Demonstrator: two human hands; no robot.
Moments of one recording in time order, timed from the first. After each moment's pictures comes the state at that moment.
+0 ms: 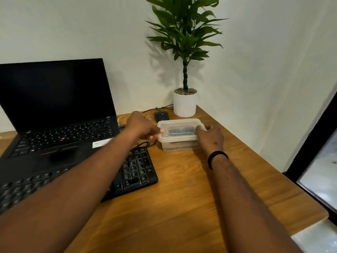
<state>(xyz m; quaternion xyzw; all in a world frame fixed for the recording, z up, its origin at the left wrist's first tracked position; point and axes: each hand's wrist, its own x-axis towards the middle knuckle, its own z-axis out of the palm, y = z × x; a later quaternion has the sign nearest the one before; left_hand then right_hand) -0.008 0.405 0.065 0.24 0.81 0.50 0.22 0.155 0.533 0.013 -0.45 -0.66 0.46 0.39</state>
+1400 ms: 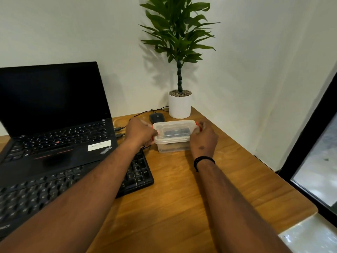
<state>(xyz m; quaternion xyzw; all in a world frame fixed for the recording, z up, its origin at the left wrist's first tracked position) 0.010 0.409 0.052 0.25 0.81 0.51 0.15 0.146 0.515 0.009 -0.46 -0.67 0.31 0.49</state>
